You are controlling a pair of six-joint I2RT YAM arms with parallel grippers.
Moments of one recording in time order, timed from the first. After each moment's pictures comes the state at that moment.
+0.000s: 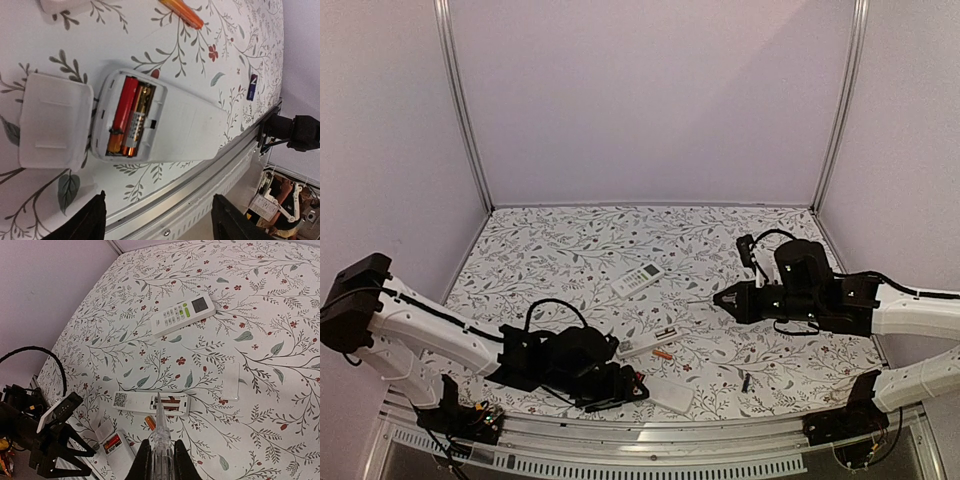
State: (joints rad) left arm -1.33 1.49 0.62 0.04 0.05 -1.39; right arm 0.91 1.10 0.68 -0.13 0.03 0.58
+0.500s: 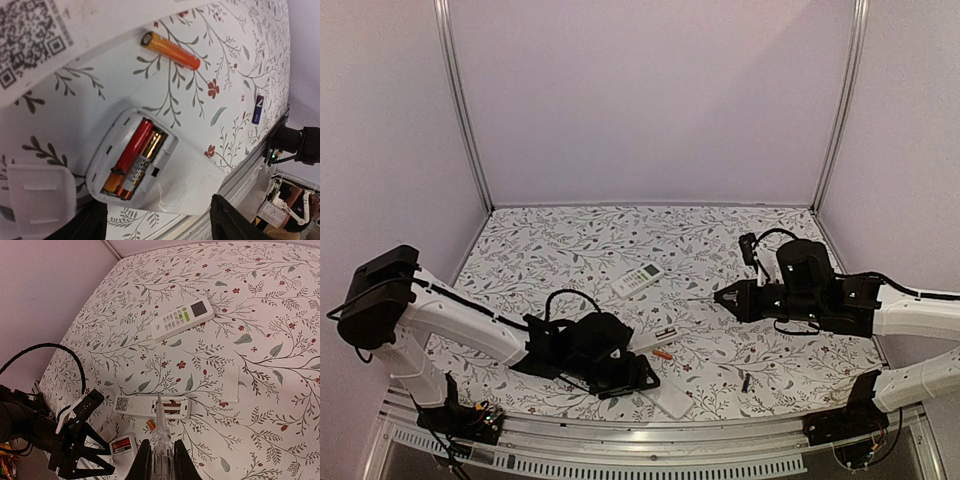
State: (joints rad) left arm -1.24 1.65 0.72 0.06 0.10 -1.27; right arm 0.91 1.09 0.67 -0.12 0.04 0.60
